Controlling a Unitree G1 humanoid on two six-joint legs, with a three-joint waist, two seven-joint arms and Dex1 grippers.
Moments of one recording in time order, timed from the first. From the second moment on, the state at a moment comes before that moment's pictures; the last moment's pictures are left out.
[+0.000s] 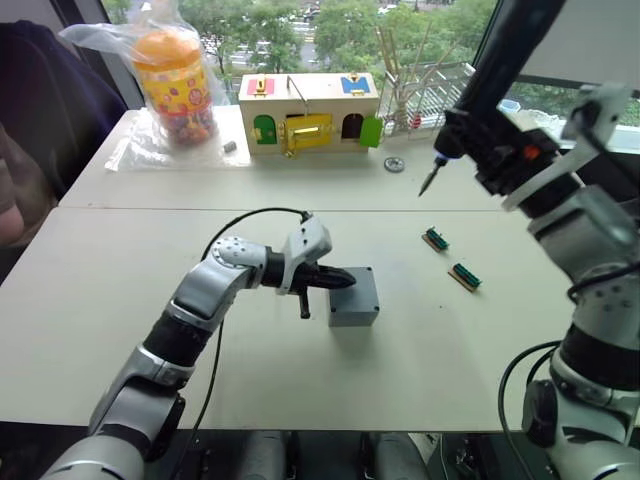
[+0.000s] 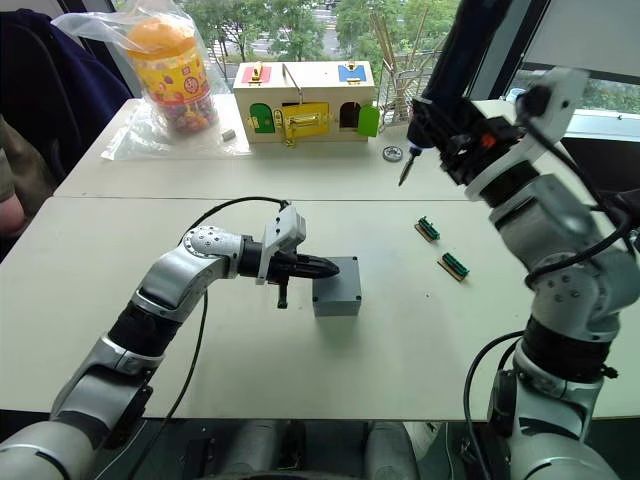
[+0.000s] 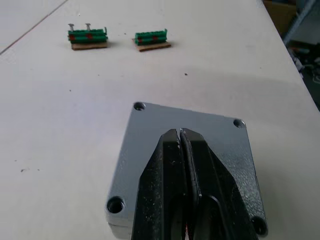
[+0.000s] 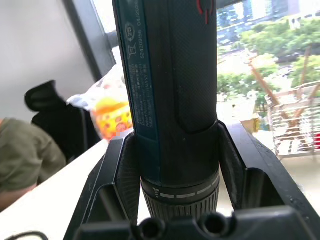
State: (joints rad) left arm -0.68 0.37 -0.26 0.01 -0.31 0.59 -1.02; right arm -0.70 -0.59 -0.45 -0.40 1.01 0.98 0.09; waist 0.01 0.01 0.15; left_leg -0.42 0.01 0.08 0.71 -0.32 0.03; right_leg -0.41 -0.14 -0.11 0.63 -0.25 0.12
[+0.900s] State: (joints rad) left arm -0.52 0.52 -0.33 -0.39 -0.41 0.69 -1.01; right arm -0.62 -1.17 -0.08 0.44 0.79 1.57 0.54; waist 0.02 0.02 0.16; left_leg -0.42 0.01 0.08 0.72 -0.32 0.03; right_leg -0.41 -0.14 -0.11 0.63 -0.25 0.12
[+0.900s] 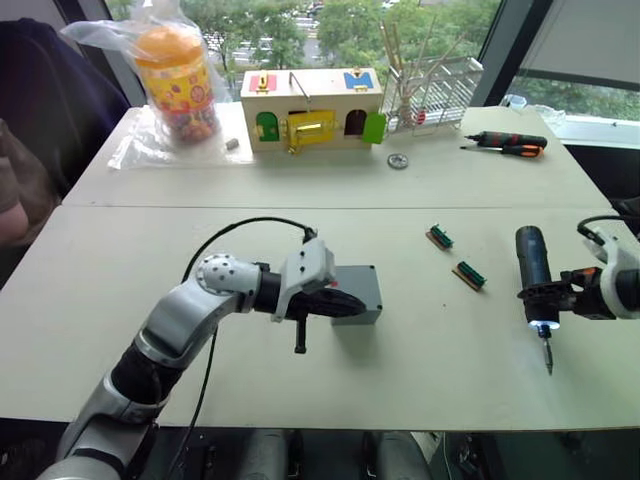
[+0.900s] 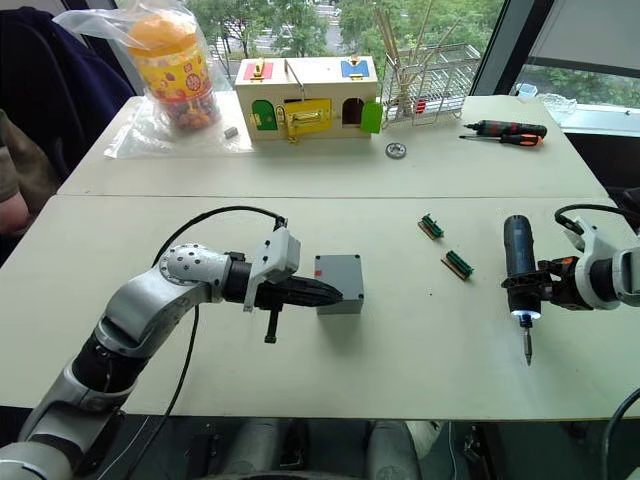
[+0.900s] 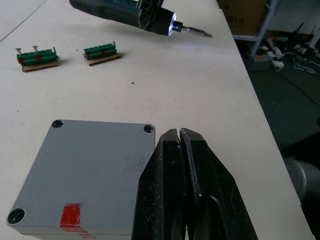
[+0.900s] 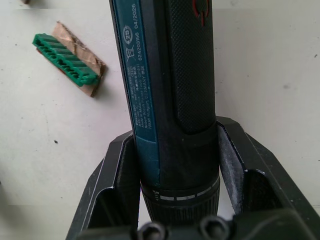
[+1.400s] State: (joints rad) left arm -0.59 0.50 -0.21 -0.25 -0.40 0.67 -0.87; right arm -0.69 -1.15 0.05 0.52 0.56 1.34 0.73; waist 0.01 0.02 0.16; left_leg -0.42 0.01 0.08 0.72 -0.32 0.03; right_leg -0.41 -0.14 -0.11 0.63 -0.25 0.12
